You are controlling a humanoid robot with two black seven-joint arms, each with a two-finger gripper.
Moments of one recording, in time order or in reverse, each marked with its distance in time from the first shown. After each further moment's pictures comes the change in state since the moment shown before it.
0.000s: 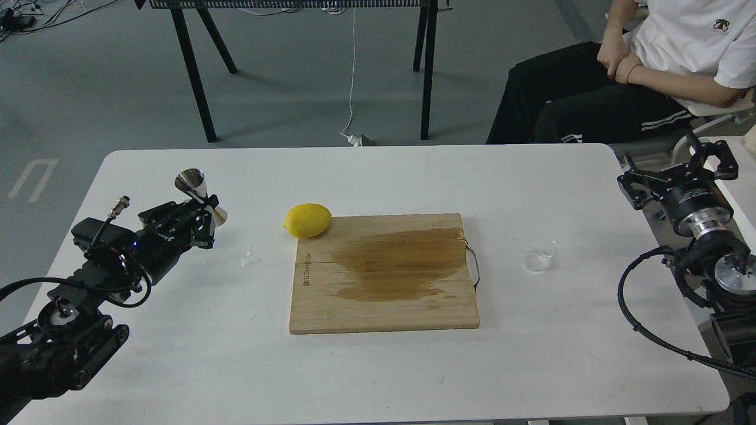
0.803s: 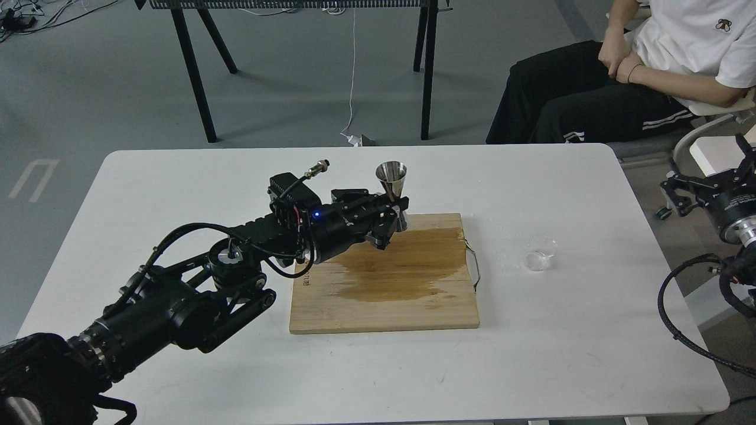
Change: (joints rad) left arm -0.254 -0.330 0.325 -0.115 0.000 -0.286 0.053; right arm -0.044 -0.100 0.013 0.007 0.005 0.000 0.000
